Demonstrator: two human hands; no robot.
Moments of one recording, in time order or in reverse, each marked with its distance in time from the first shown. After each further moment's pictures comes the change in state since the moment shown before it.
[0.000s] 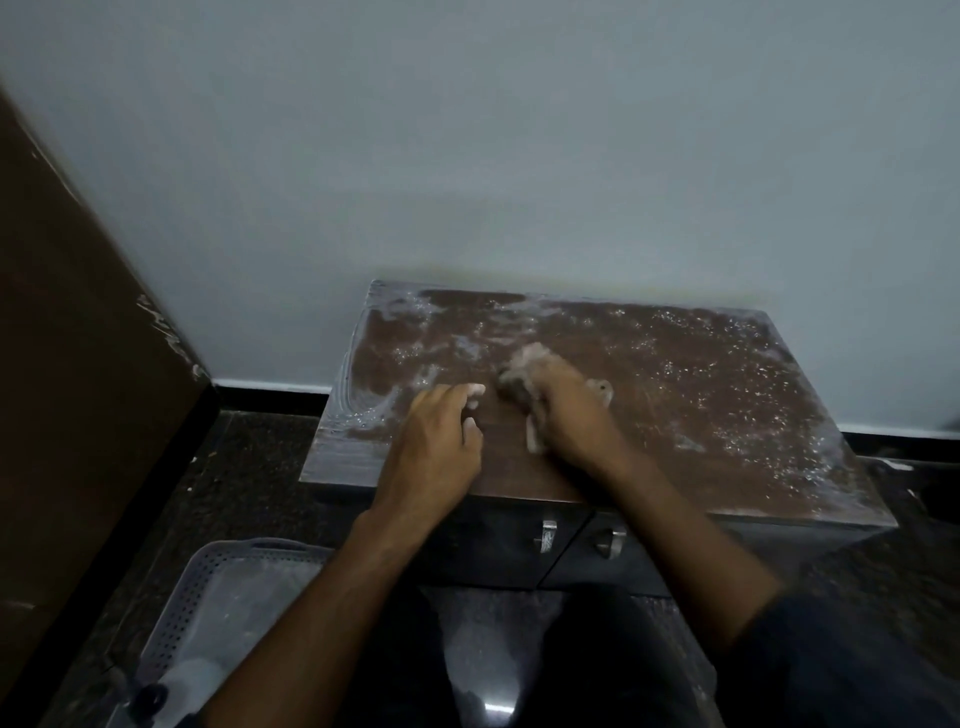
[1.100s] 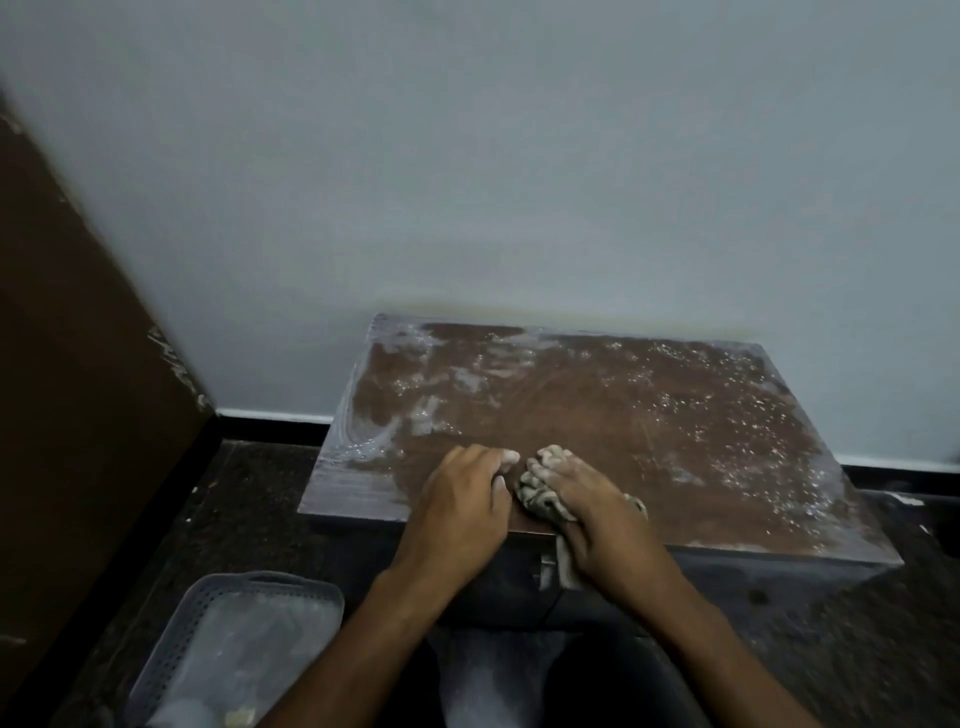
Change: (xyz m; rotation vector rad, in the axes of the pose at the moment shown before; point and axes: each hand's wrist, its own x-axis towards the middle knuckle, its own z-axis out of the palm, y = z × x) left_hand -0.020 0.013 0.016 -0.007 -0.027 0.106; right_hand -0.090 0.021 0.010 0.030 -0.031 -0.059
